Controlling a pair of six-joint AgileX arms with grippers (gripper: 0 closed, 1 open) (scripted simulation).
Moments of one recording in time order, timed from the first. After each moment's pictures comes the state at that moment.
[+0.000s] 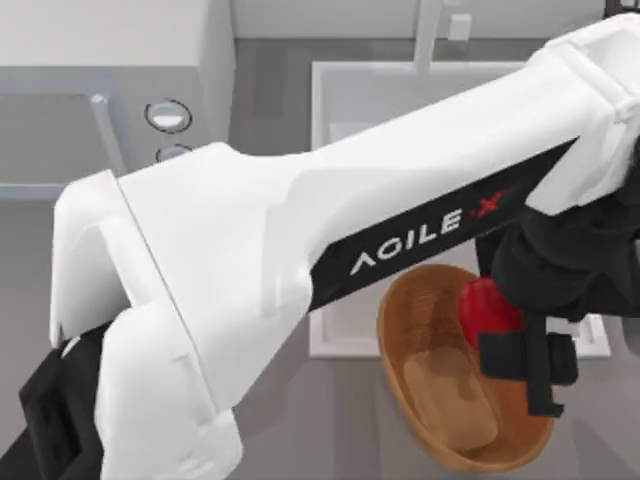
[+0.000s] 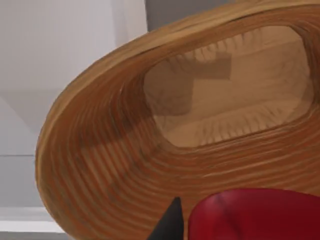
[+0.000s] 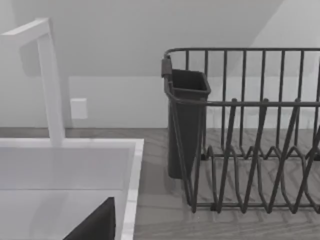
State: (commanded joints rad) left arm -1.12 2.37 2.39 -1.59 -0.13 0.56; right arm 0.00 0.00 0.00 0.00 0.00 0.00
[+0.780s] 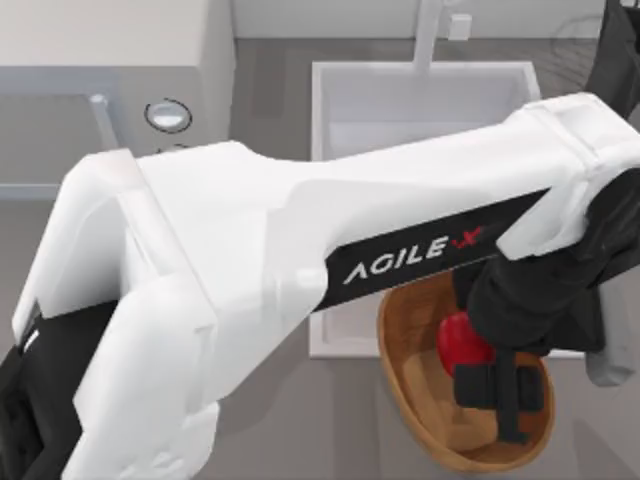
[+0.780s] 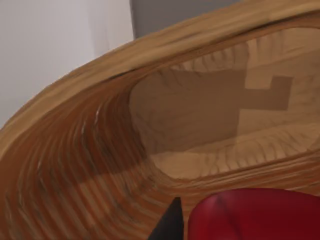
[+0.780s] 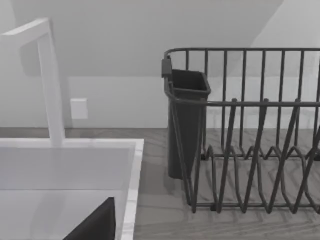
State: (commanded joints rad) left arm -1.10 2.31 2.09 -1.36 -0.13 0.57; right arm 0.00 0.00 0.00 0.00 0.00 0.00
